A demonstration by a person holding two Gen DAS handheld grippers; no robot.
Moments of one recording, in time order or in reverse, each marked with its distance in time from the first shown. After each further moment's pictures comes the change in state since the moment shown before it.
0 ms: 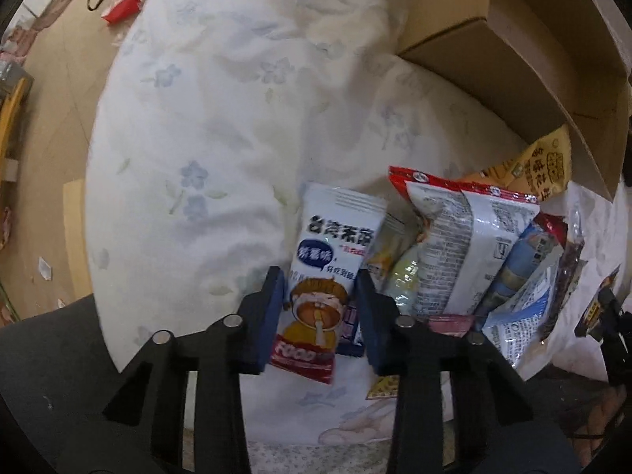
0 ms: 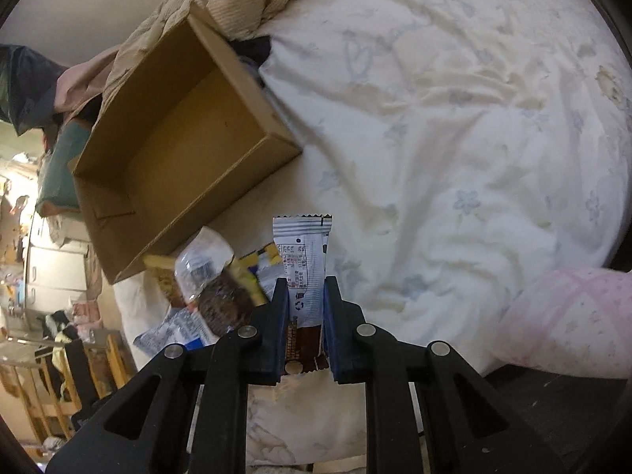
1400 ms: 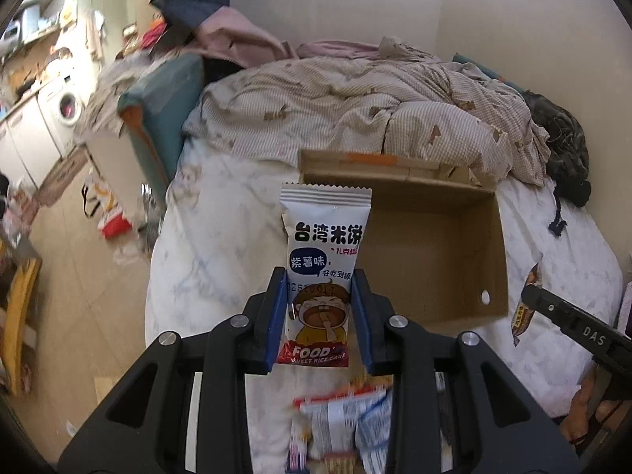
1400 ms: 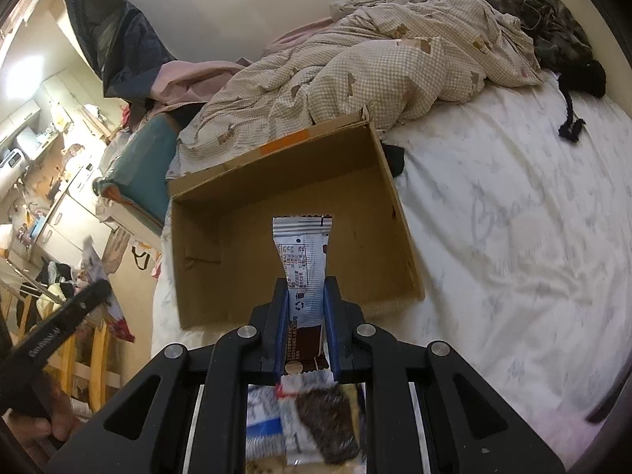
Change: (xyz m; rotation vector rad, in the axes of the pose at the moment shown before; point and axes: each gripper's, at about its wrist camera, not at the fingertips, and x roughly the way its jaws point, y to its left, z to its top) left arm -0.189 -0.114 0.048 0.299 -0.683 -0.018; right arm -0.029 0.109 0.047 -0.350 -0.268 0.105
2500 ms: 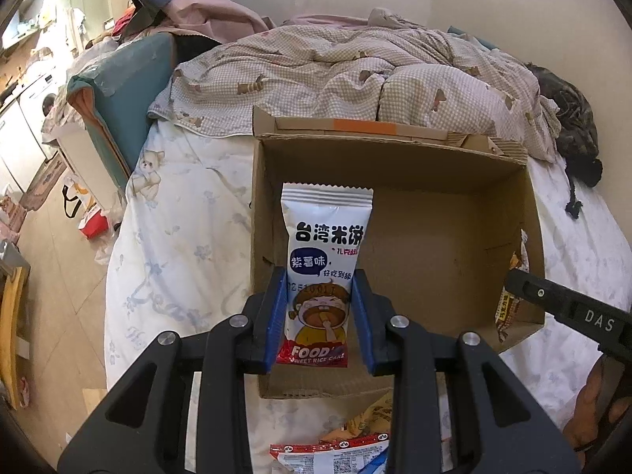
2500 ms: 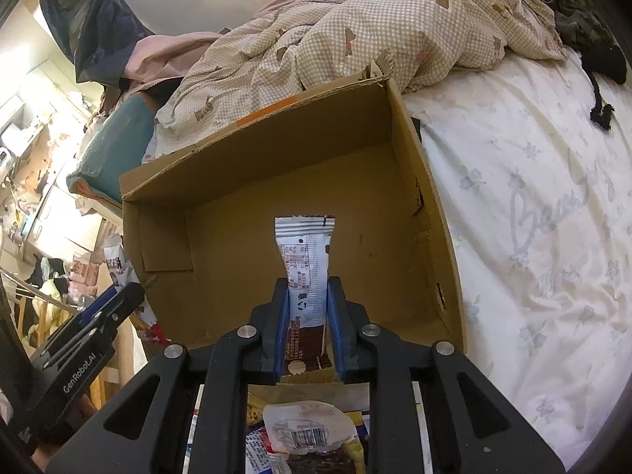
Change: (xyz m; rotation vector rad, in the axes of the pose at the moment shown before) left arm 0.094 -0.019 -0.007 0.027 0.072 -0.025; right arm 0.075 -0.004 0.017 0.031 0.104 0.000
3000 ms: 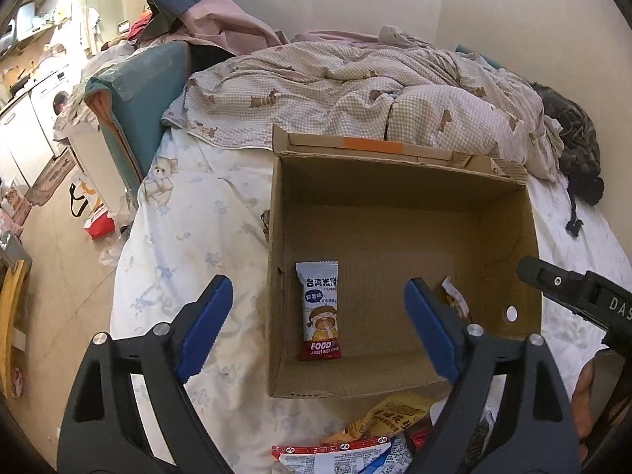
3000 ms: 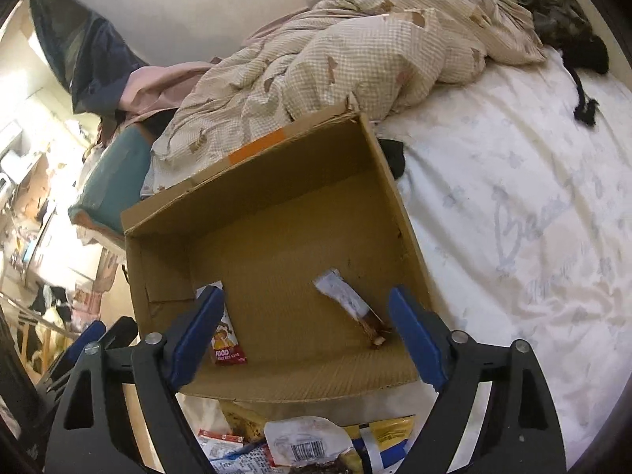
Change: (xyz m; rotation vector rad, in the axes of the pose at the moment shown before) left arm -0.015 0.009 0.000 -0.042 -0.065 0.018; right arm -0.016 -0.008 0.006 0.037 -0.093 -0.007
